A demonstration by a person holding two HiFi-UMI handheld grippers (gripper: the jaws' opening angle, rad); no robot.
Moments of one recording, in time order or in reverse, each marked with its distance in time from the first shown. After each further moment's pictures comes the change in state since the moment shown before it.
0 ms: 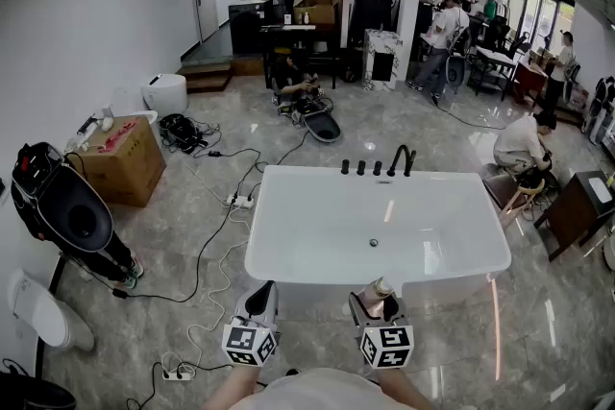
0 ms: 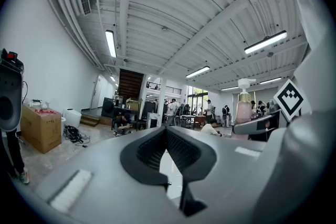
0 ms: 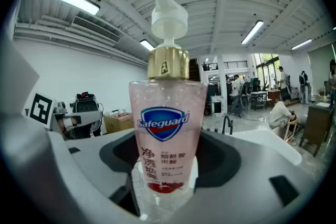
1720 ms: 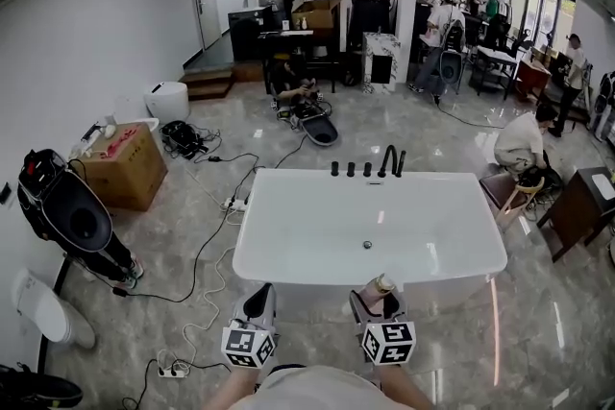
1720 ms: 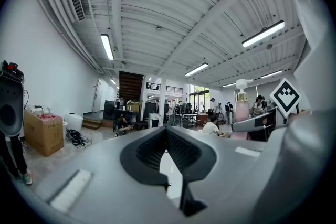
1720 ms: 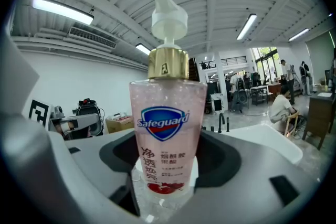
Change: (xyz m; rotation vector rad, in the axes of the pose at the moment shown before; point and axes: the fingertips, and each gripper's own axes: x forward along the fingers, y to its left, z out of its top) left arm 0.015 -0.085 -0.004 0.049 -0.001 0.033; right arm -0.038 -0.084 -0.008 0.059 -0.011 0.033
